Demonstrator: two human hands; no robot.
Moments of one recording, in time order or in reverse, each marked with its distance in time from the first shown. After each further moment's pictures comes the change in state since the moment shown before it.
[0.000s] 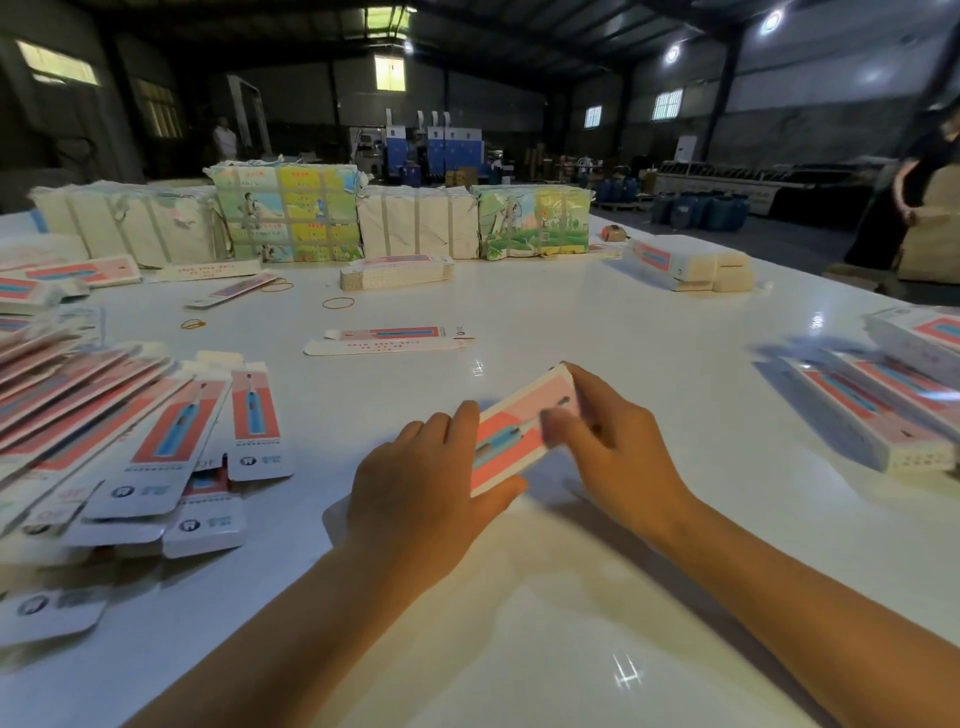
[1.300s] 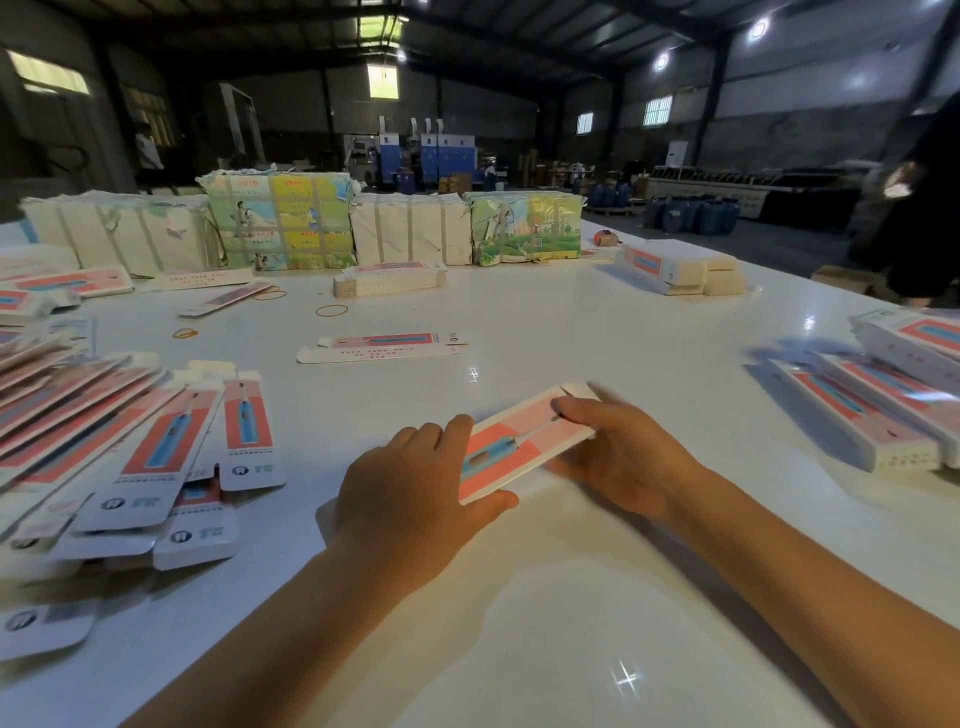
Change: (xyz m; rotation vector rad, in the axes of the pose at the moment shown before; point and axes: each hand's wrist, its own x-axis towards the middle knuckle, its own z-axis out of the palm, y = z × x) left_hand 0.002 -0.007 0.004 0.174 -0.095 0.032; right_hand 0.021 0.018 -0.017 0.715 -0.057 0.664
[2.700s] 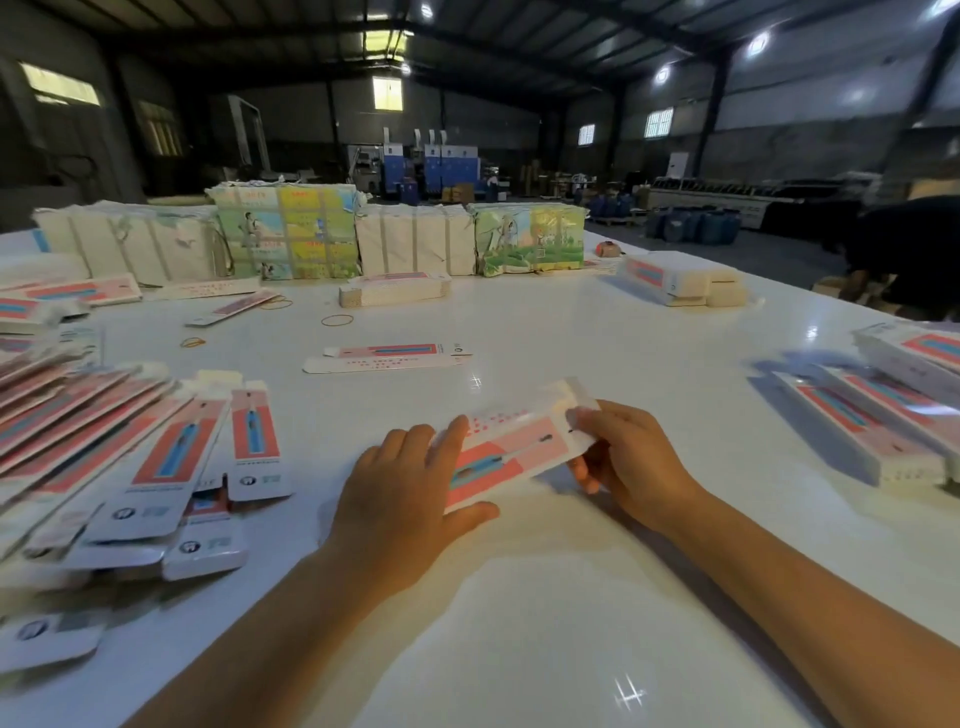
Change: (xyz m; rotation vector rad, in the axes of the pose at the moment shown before) left_hand 0.007 -0.022 0.023 -0.075 -0.057 0.085; right_hand 0.019 0.017 -0.011 -0.096 0.069 -0.189
